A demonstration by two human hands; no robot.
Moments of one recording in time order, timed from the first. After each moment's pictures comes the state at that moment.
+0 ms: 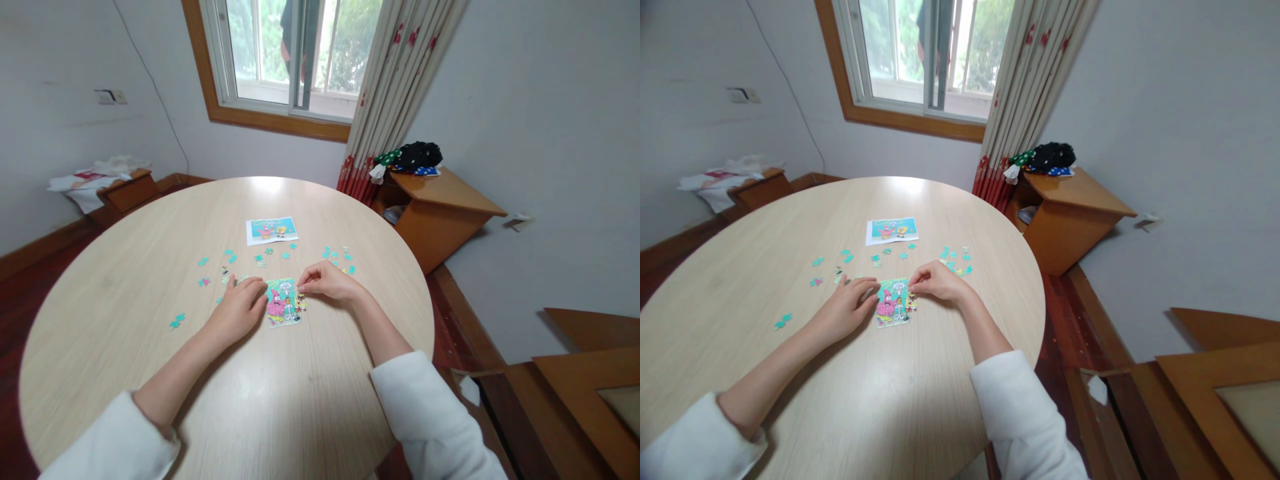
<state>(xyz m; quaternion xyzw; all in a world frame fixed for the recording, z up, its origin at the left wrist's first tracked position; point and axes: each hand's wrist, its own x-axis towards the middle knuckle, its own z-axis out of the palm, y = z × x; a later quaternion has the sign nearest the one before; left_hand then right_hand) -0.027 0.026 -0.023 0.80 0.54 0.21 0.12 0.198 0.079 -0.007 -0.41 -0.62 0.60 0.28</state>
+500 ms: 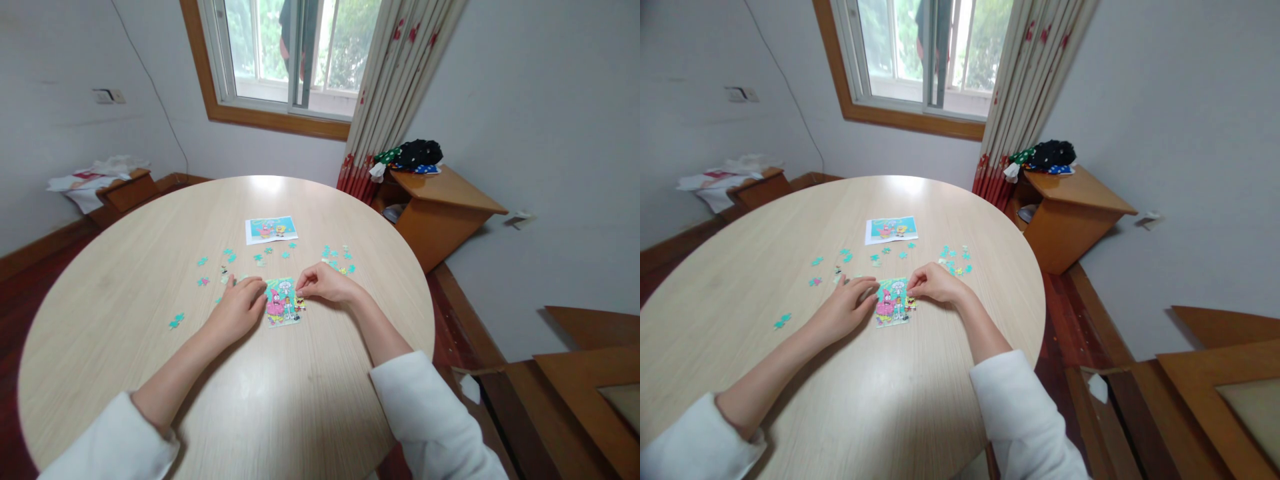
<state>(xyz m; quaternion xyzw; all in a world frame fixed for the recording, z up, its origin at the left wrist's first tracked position) -0.027 0.026 -0.023 0.80 0.55 0.21 0.12 0.196 0.080 -0.012 -0.41 -0.66 0.58 0.24</state>
